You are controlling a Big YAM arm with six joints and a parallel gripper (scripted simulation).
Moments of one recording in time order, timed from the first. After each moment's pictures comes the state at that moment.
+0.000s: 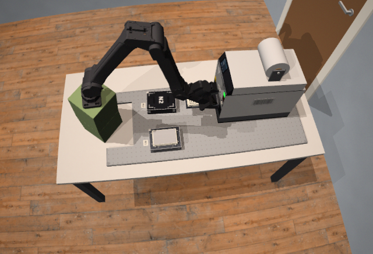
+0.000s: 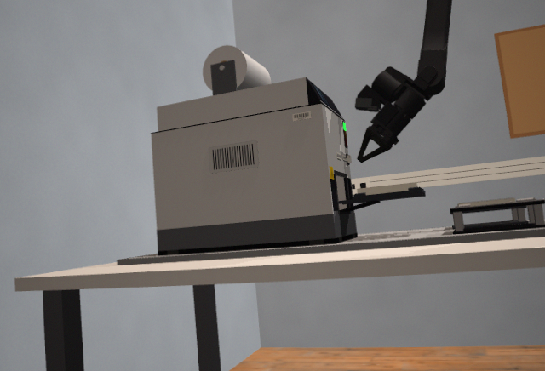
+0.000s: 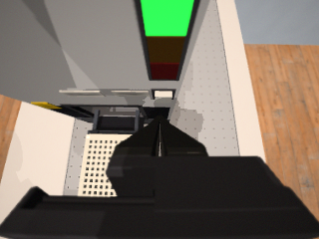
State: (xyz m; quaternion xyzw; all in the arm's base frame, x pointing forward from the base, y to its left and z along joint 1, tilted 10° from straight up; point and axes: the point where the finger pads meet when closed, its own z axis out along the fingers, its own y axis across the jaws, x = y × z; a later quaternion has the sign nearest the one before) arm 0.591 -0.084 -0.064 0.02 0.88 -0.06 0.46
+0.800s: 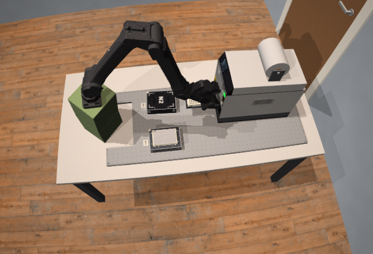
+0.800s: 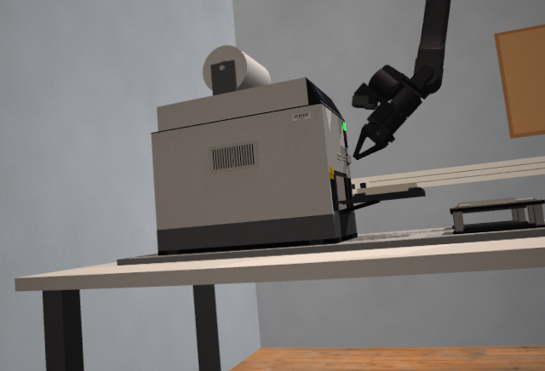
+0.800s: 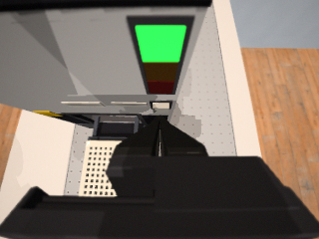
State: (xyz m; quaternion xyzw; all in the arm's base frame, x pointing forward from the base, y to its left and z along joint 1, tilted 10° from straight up) arm 0.600 -0.087 -0.055 0.02 0.88 -0.07 0.47
